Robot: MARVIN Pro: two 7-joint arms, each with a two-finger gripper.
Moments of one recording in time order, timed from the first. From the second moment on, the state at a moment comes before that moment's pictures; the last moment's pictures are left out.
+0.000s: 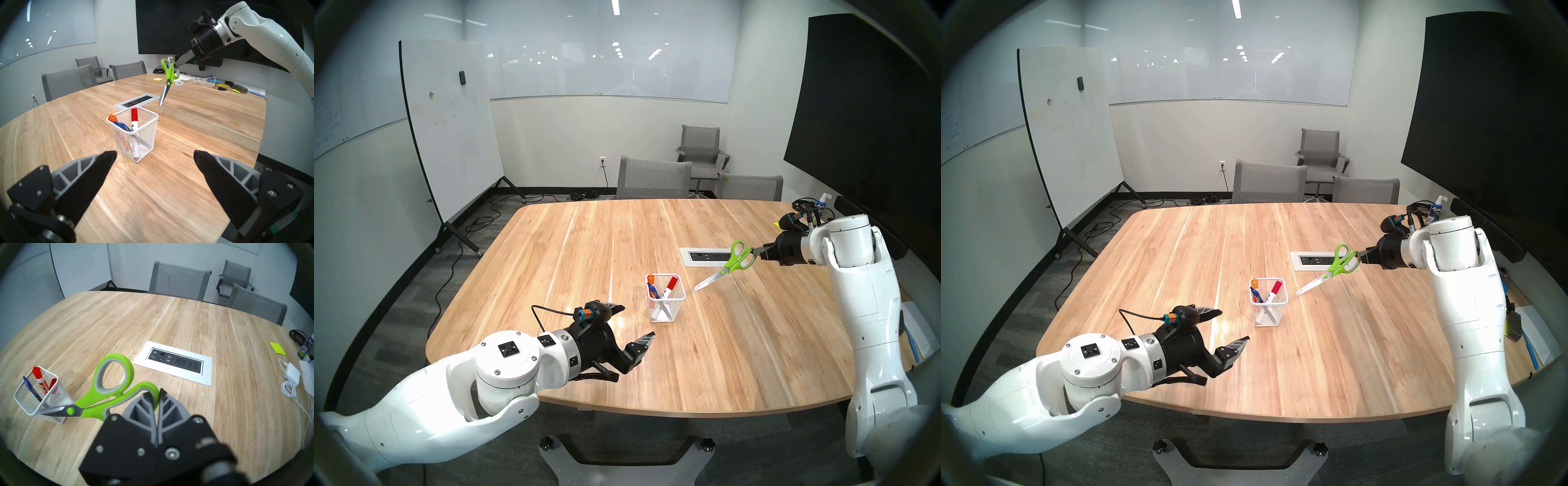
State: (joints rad) left arm 1.56 -0.68 -0.94 -2.24 -0.67 0.38 0.07; right arm -1.12 -1.00 1.68 -1.56 -0.05 0.96 0.86
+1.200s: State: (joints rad) left arm 1.56 -0.68 -0.94 -2.24 -0.67 0.38 0.07; right arm -1.28 -1.10 1.77 -1.88 -0.04 0.90 0.76
